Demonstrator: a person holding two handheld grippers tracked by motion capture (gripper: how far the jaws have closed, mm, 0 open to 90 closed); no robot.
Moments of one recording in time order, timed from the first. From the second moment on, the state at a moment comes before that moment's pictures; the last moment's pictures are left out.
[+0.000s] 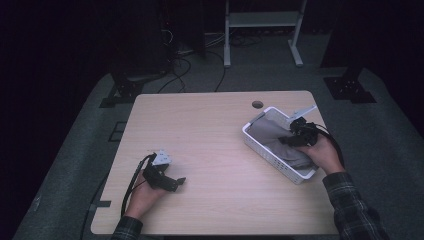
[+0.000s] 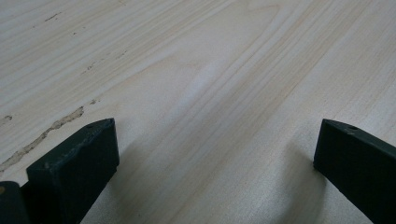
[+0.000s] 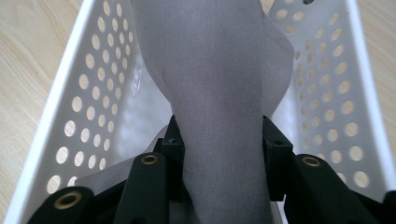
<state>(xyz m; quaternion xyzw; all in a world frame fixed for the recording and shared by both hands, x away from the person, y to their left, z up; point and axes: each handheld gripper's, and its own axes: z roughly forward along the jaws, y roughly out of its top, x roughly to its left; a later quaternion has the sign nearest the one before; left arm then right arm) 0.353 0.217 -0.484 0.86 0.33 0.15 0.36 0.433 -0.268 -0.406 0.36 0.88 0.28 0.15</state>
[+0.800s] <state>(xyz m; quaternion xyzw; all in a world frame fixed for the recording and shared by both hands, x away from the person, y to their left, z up) 0.353 0.217 -0.483 0.86 0.33 0.15 0.36 0.432 -0.266 -0.414 0.37 0.88 0.28 0.12</state>
